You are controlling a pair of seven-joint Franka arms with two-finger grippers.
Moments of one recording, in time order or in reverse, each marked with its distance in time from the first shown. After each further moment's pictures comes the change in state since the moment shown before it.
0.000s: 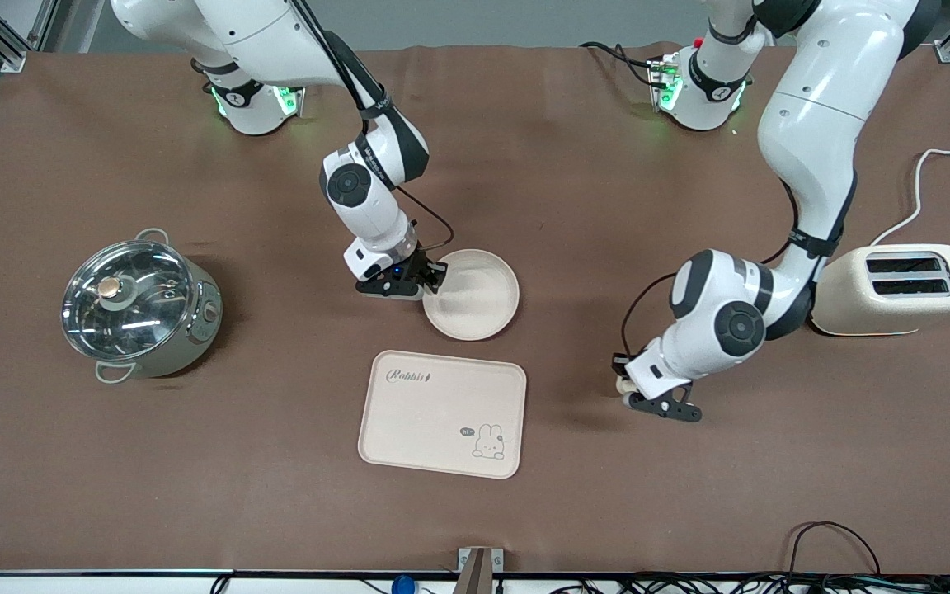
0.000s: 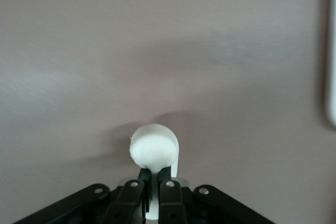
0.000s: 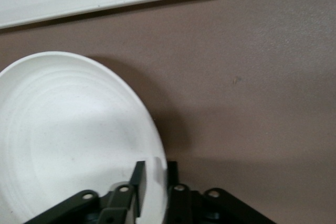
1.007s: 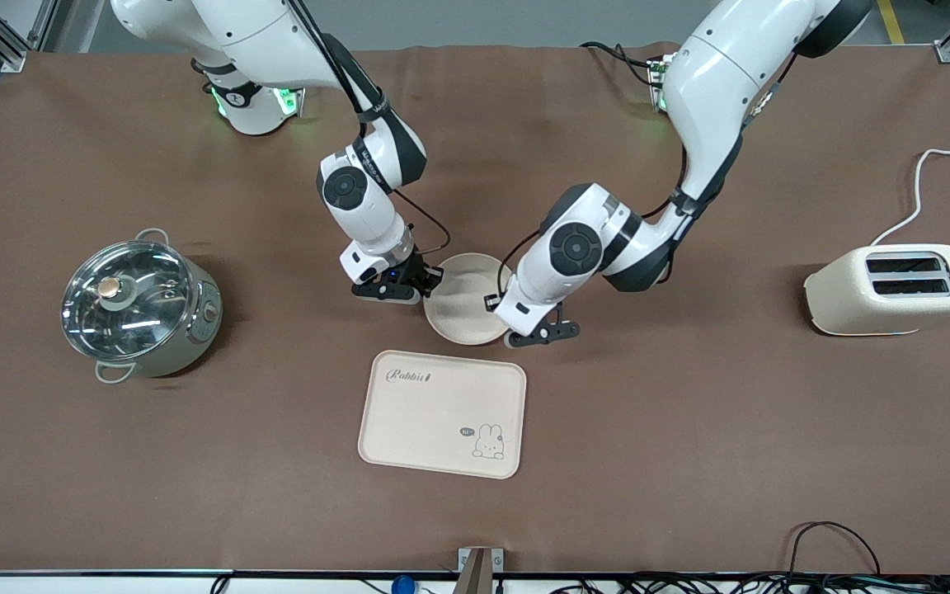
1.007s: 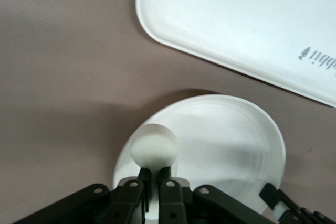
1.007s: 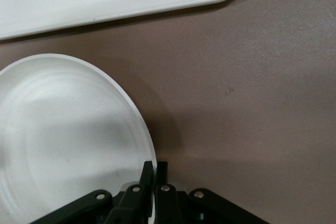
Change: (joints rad) left arm -0.260 -0.005 -0.093 0.004 0.000 0.010 -0.709; right arm -0.002 0.001 -0.011 0.004 0.000 0.000 -0.002
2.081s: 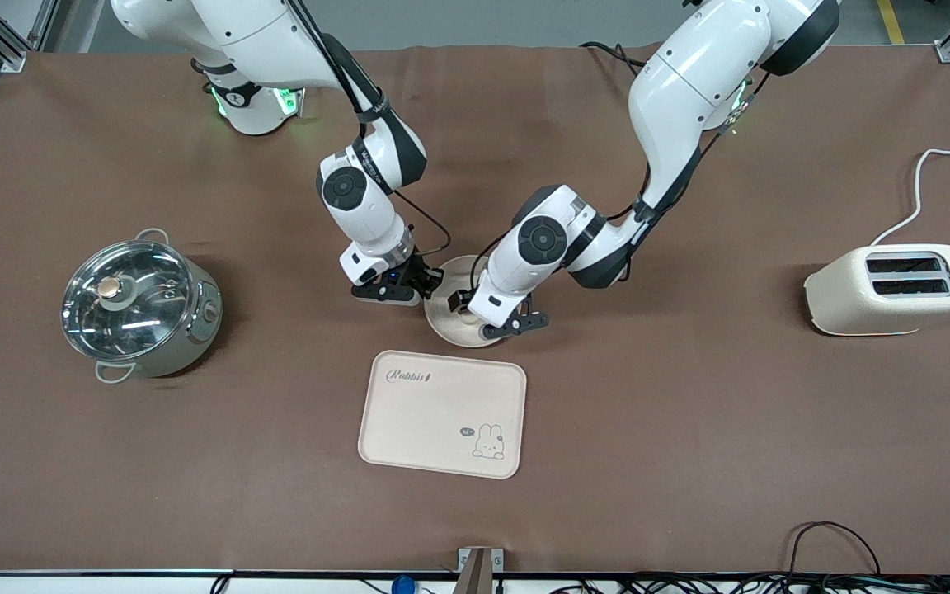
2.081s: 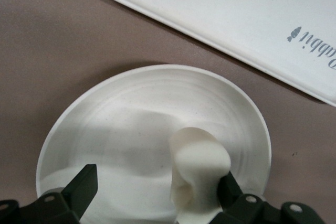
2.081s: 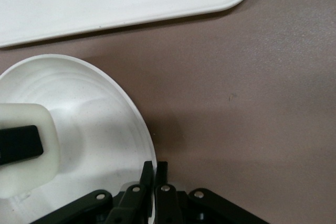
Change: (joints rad) left arm -0.074 0.077 0.016 0.016 0.002 0.122 -0.086; right arm -0.001 0.000 -0.002 0.009 0.000 0.000 0.000
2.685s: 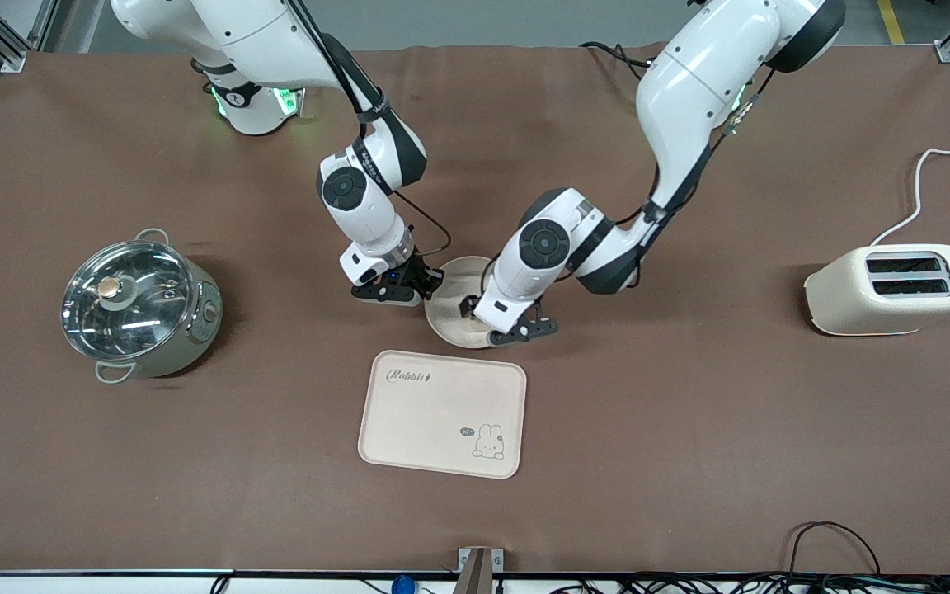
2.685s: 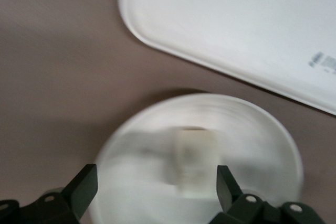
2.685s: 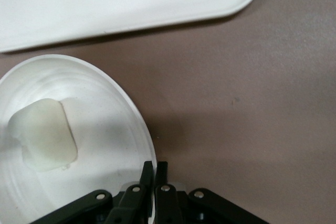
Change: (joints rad) left arm 0.032 -0.043 0.029 0.075 0.129 -0.227 0.035; right arm -0.002 0.000 -0.003 0.015 0.000 0.000 0.000
